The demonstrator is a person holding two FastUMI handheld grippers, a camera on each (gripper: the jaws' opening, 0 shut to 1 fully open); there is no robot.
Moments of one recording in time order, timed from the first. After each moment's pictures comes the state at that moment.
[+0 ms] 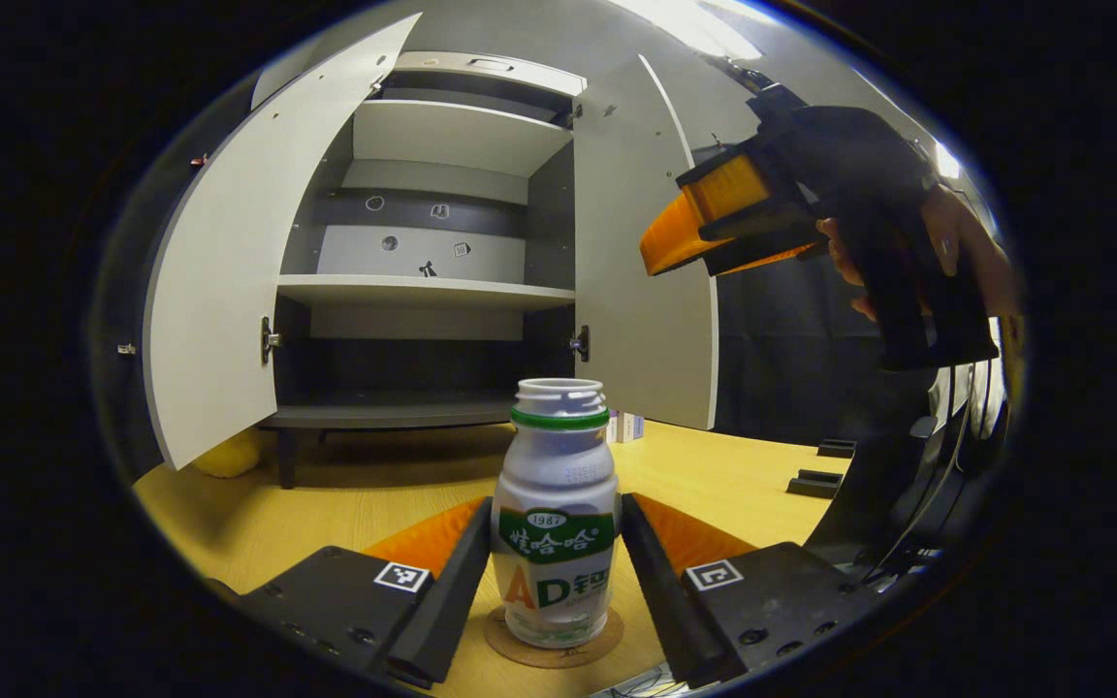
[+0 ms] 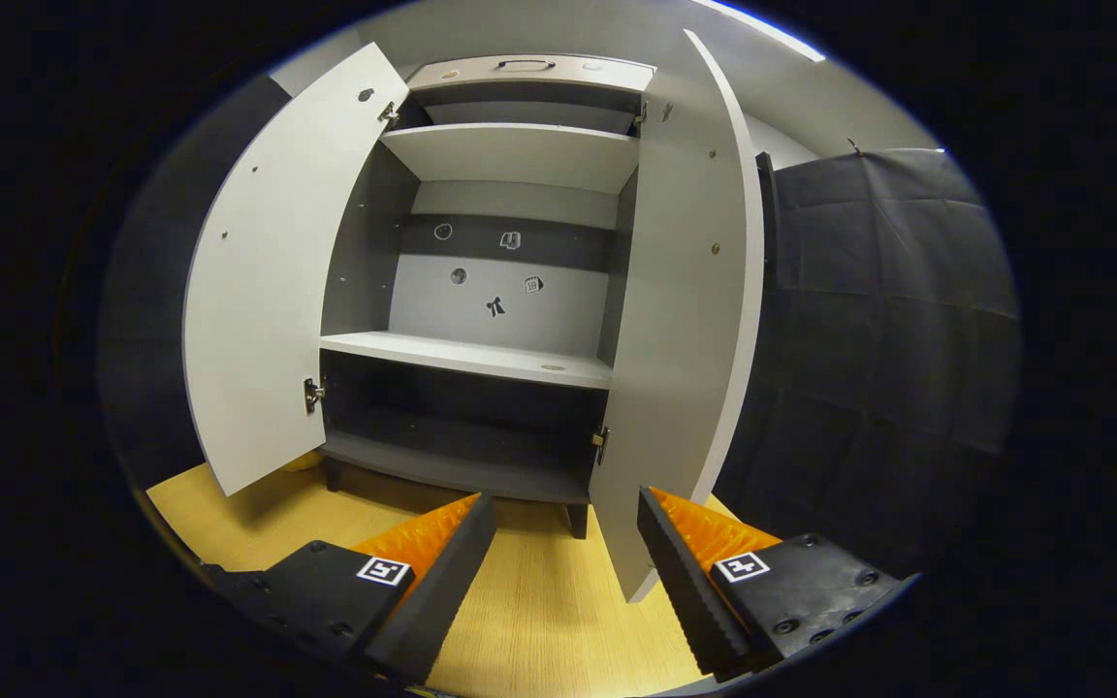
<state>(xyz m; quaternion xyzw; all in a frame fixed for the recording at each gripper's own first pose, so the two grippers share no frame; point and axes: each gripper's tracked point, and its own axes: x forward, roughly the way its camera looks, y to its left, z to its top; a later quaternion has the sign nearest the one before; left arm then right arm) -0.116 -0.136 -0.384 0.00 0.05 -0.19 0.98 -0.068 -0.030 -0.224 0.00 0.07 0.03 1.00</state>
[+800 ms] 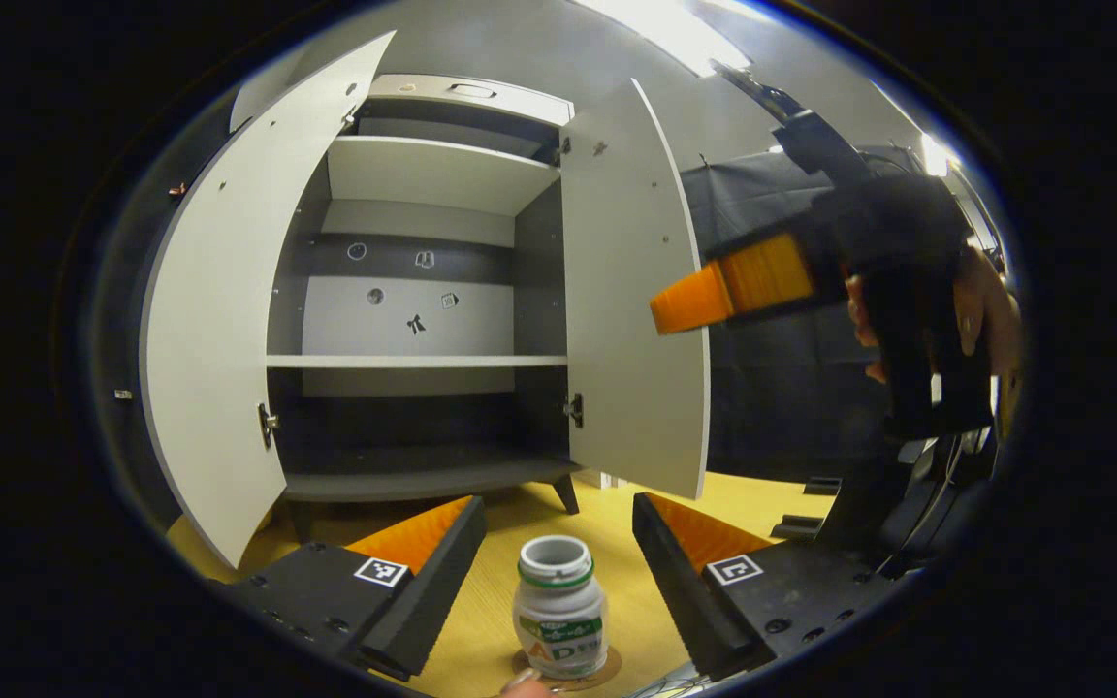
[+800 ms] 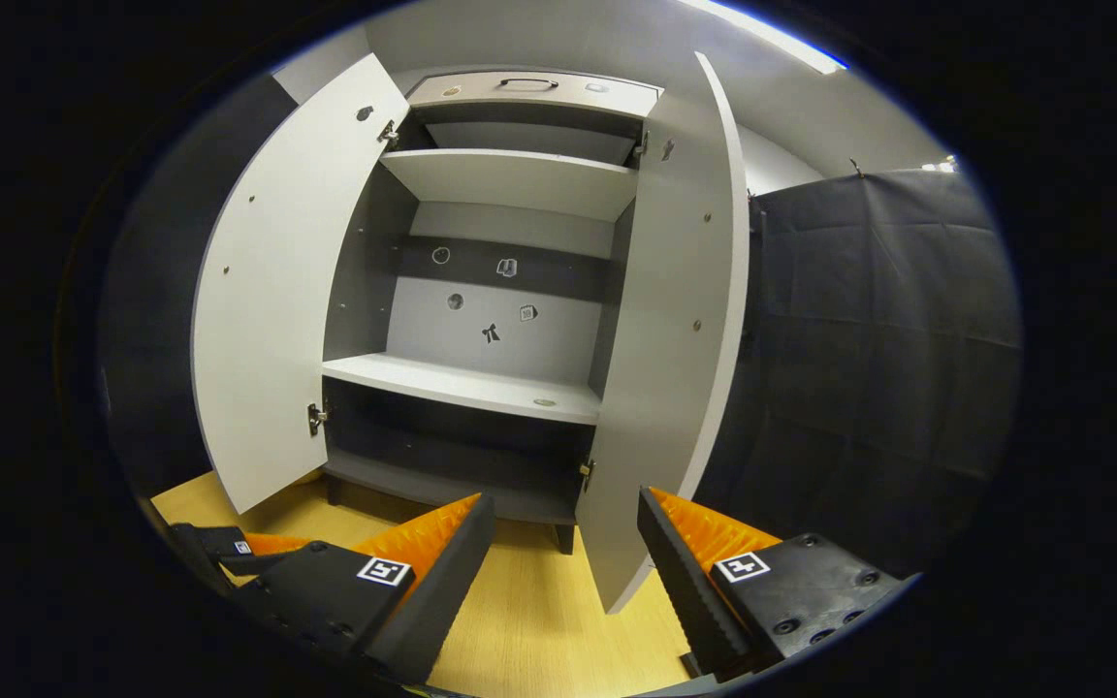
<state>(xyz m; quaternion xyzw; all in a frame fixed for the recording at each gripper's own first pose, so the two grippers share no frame) -0.105 -0.138 -0.264 0.01 0.01 -0.21 0.98 -0.085 -0.044 -0.163 -0.03 0.06 0.01 1.00</state>
